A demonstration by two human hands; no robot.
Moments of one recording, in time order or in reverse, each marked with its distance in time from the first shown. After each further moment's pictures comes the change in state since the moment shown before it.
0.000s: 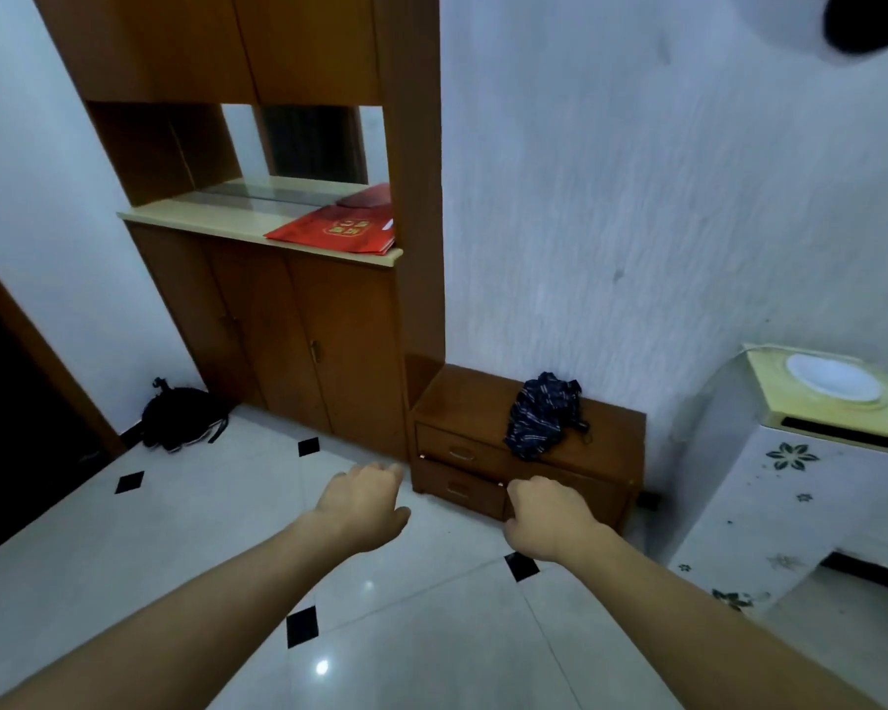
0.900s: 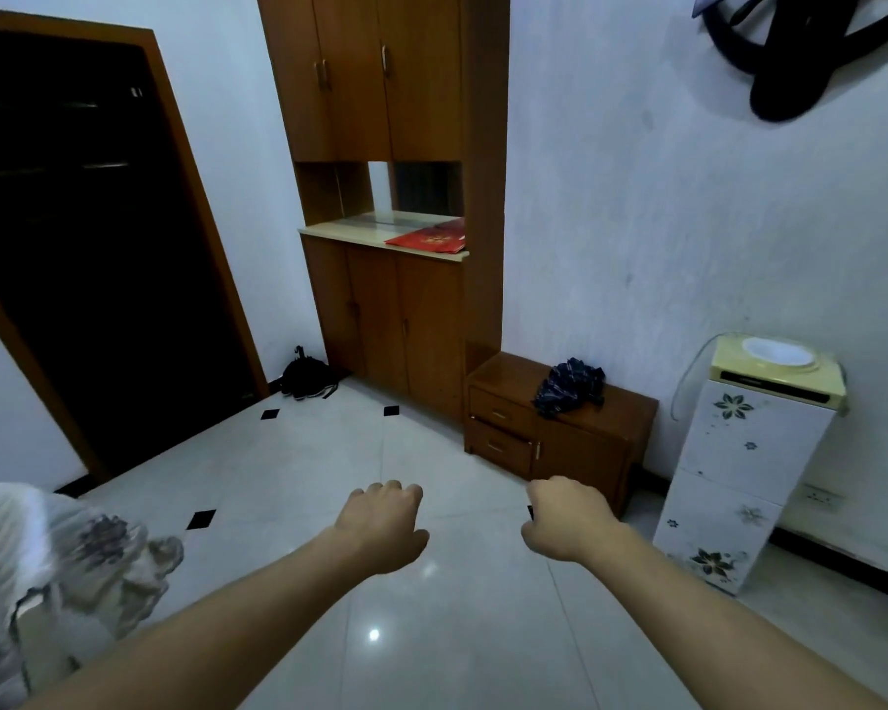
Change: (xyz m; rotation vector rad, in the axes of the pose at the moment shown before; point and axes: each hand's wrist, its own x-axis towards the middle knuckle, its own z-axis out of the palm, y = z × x) left_hand -0.509 0.276 0.061 0.058 0.061 -0.231; right_hand -0.501 0.052 0.065 -0.146 0.099 -0.208
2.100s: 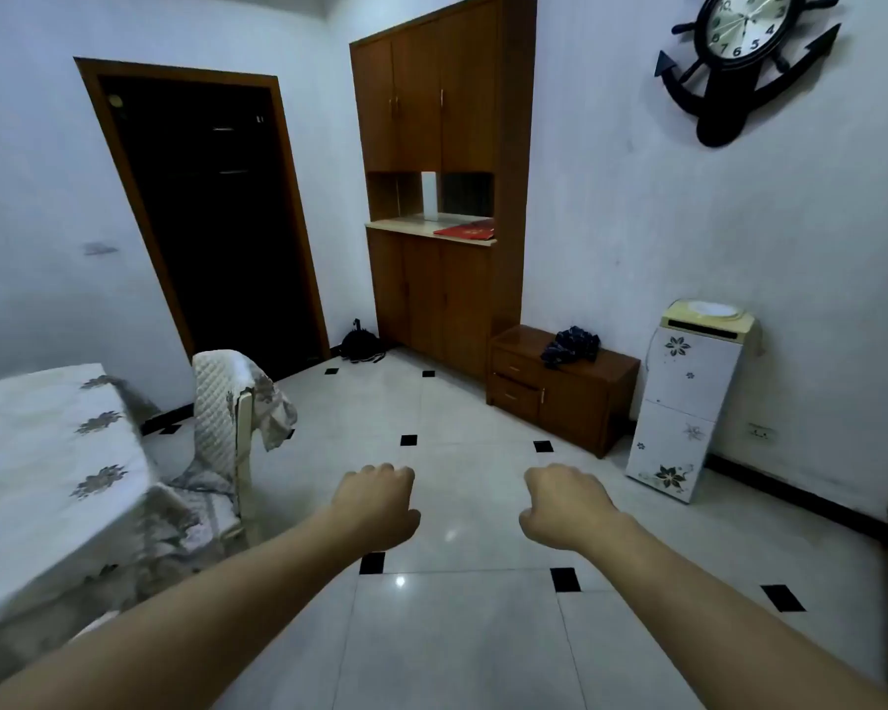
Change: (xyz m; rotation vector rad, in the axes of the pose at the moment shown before) left_hand -0.589 0.138 0.025 0.038 0.064 -0.136; right_hand -0.588 -0.102 0.035 -0.037 0.037 -0.083
